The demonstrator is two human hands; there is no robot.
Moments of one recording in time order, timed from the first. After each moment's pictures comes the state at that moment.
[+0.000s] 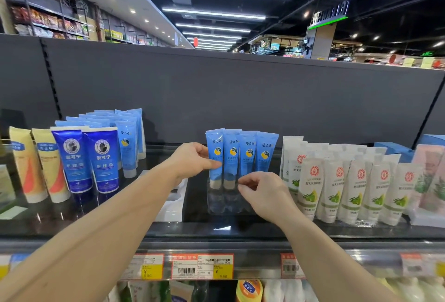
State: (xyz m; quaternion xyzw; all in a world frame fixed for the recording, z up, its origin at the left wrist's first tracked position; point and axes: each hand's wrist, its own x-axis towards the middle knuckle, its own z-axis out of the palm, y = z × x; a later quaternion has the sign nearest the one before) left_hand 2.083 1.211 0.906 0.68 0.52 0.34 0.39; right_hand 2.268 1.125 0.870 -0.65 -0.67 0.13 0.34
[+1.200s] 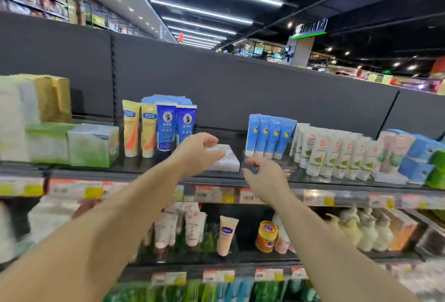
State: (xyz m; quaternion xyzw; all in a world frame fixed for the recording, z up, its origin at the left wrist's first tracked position) left_hand 1.931 1.065 0.908 0.76 0.47 0.36 0.27; right_hand 2.112 1.011 0.881 -0.72 -0.62 0.04 0.31
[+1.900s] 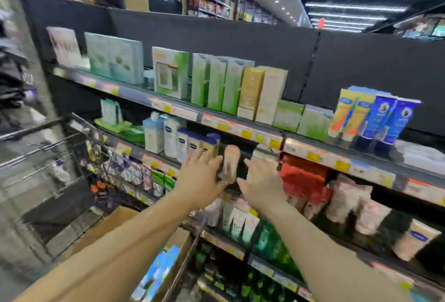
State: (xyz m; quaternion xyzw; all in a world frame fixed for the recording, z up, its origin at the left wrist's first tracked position) left_hand 1.533 0.879 0.787 0.67 0.72 0.15 -0.06; right_hand 1.697 0.928 0.788 -0.51 -0.83 0.06 0.20
